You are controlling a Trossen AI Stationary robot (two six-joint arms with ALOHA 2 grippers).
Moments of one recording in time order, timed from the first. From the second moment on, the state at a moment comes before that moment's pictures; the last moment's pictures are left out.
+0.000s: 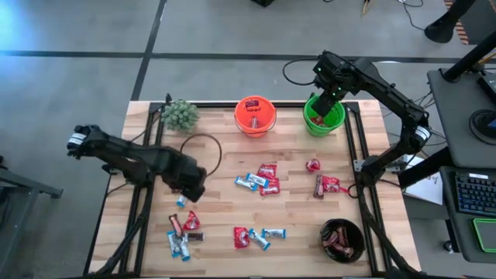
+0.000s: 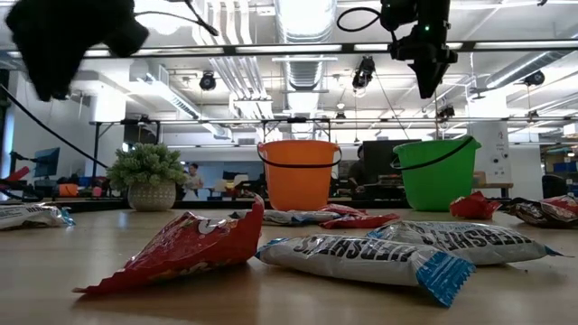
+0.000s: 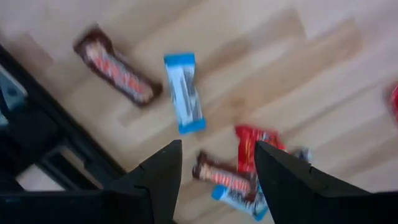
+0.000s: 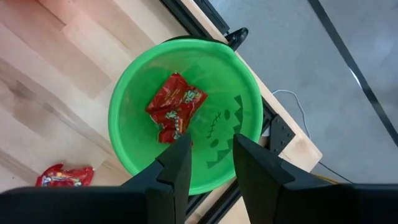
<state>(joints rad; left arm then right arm) -0.28 1.33 1.14 -1.34 0.07 -1.28 -0.77 1.52 1.67 -1.44 0.23 -0.06</state>
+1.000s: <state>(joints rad) -0.62 1.69 1.13 -0.98 0.15 -1.54 -0.77 1.51 1.67 -1.57 0.19 0.02</state>
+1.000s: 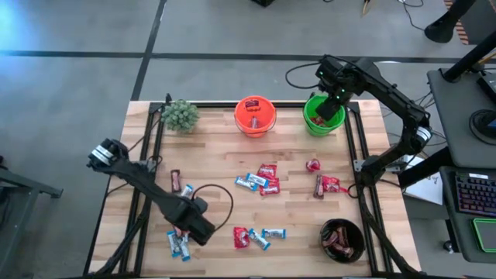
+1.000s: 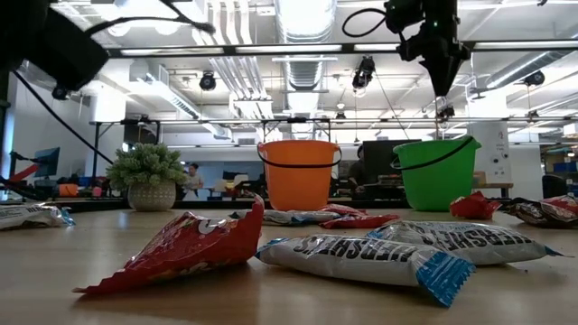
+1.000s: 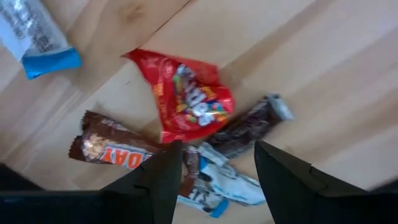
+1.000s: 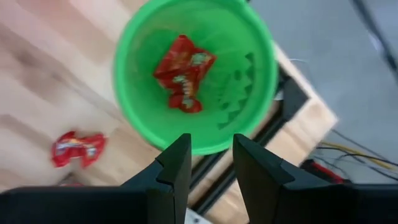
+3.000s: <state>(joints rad) -0.61 1.74 1.19 -1.05 0.07 -1.33 -0.77 1.38 1.67 -1.57 0.04 0.05</state>
